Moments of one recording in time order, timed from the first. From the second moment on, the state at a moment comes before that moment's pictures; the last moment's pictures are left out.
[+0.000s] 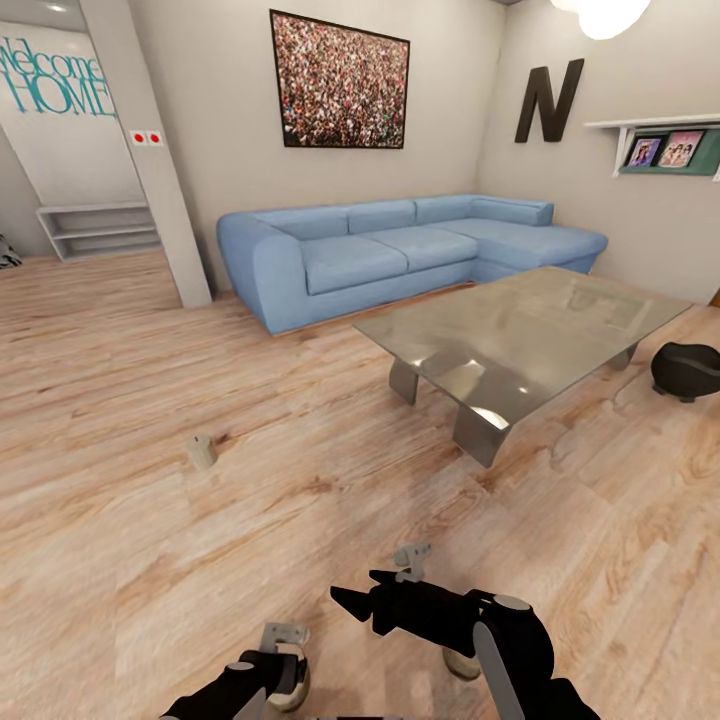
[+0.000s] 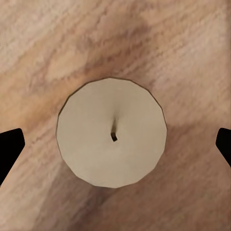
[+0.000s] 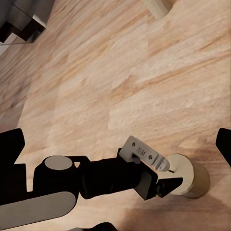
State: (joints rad) left arm -0.53 -0.06 -0.61 -0.24 0.54 0.08 0.10; right arm -0.15 0.11 0.16 -1.59 -0.17 0.80 0.62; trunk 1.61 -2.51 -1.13
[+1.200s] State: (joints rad) left arm -0.55 -0.05 -0.61 -0.23 0.55 0.06 0.10; right arm -0.15 0.10 0.15 -1.58 -0.17 0.80 0.62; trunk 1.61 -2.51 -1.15
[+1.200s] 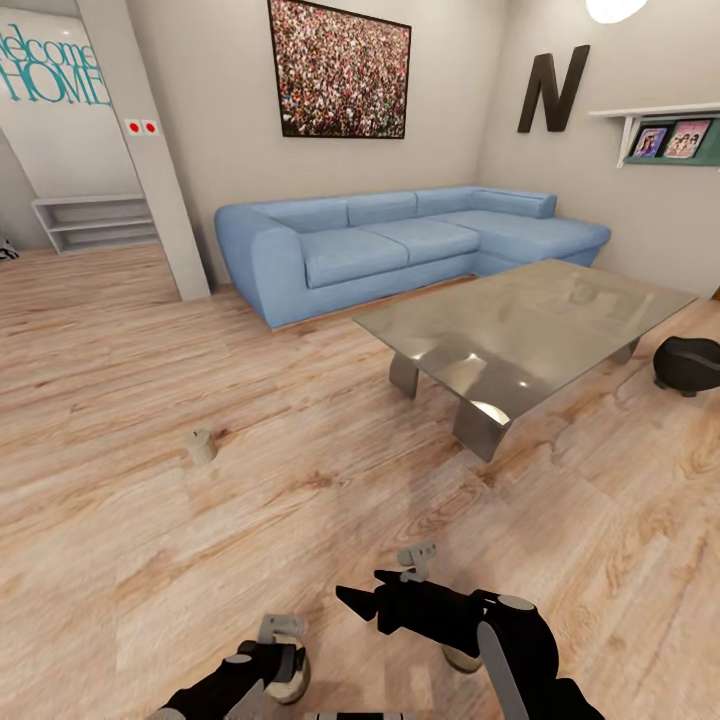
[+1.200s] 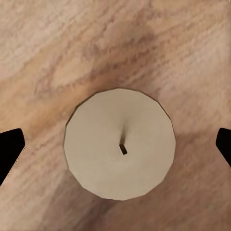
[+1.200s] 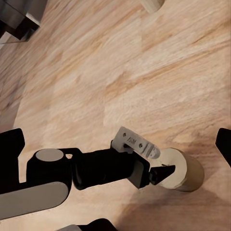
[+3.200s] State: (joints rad) left arm -0.62 -0.04 -0.61 -0.22 0.54 0.04 0.10; right arm -0.15 0.10 0.11 -1.58 -0.17 0.80 0.63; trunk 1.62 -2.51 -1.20
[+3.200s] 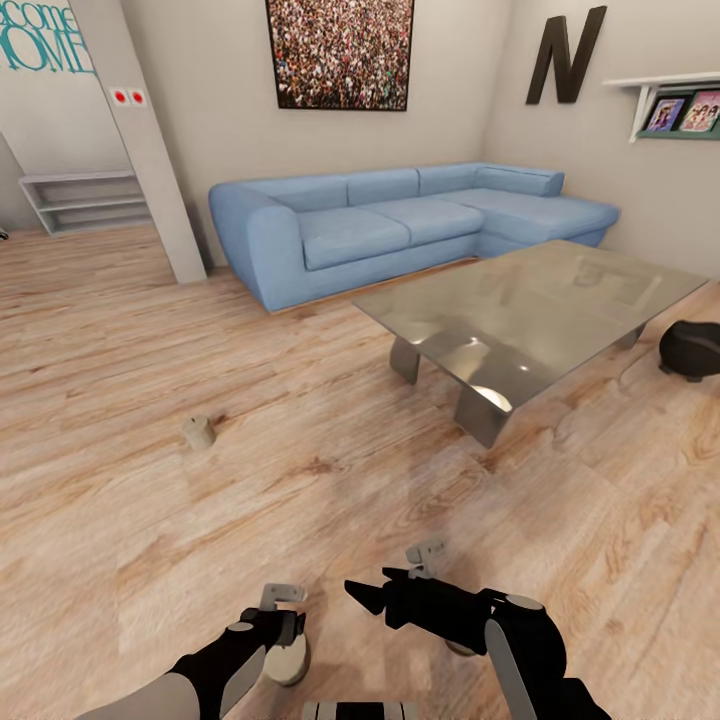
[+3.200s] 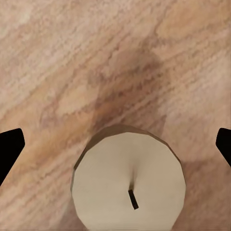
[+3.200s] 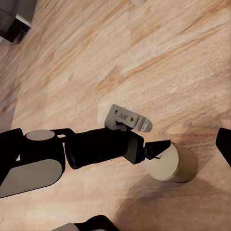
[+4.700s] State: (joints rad) left arm -0.62 -0.05 -0.61 -0.22 0.54 0.04 0.10; right arm -0.15 0.10 0.11 -1.58 -0.17 0.80 0.63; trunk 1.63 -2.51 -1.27
